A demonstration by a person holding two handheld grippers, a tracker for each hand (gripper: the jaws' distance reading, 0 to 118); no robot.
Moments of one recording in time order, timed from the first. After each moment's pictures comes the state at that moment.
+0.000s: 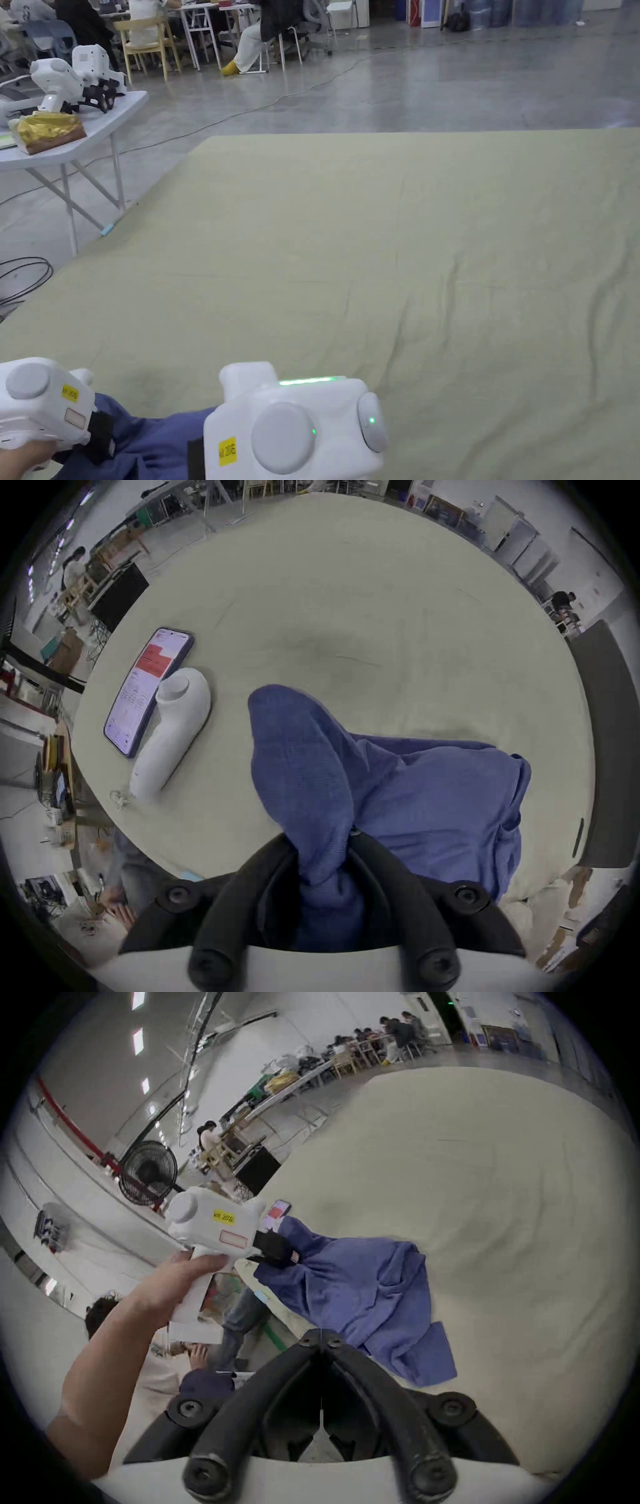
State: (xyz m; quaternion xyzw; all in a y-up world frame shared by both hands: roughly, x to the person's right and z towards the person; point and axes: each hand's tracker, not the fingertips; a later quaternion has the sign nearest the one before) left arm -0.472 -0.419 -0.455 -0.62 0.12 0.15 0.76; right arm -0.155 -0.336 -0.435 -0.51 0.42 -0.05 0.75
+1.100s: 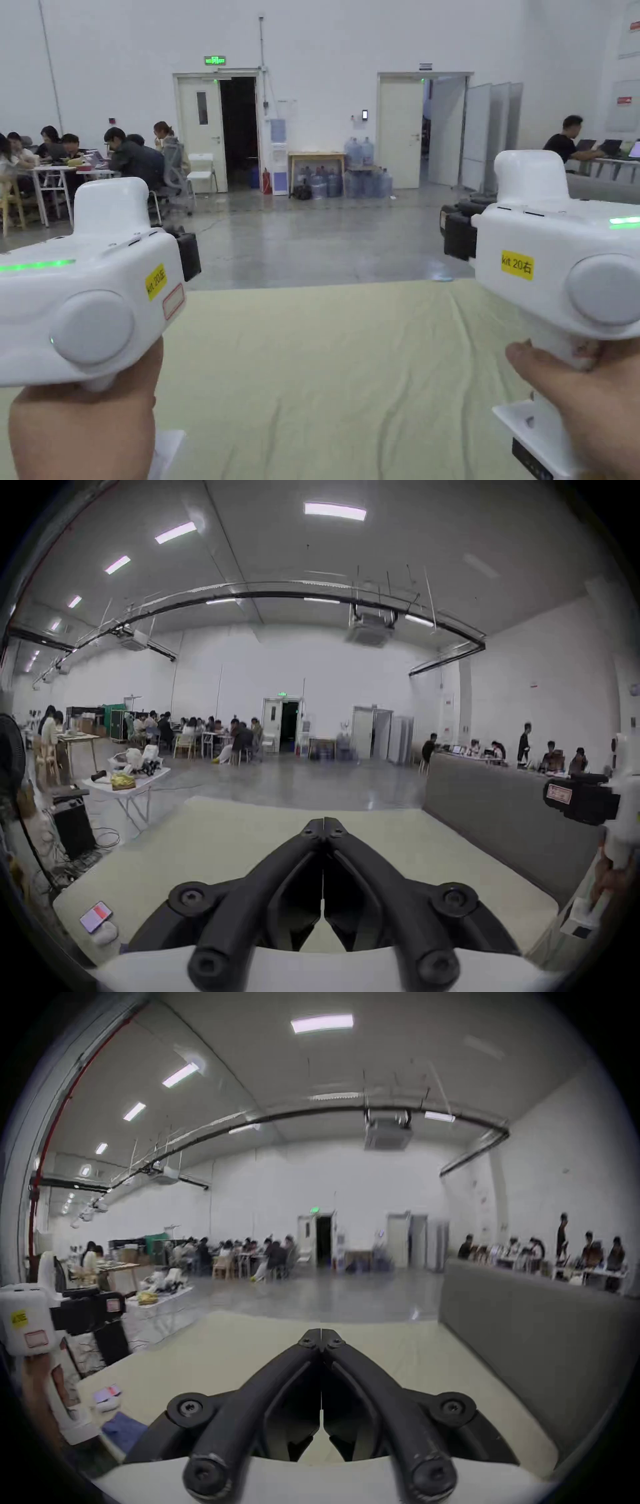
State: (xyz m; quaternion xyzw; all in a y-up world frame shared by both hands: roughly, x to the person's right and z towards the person) left arm -0.067 -0.060 -0.387 -0.02 -0.03 0.05 1.00; right arm 0.258 -0.048 -0.387 0.00 0.08 0.00 1.00
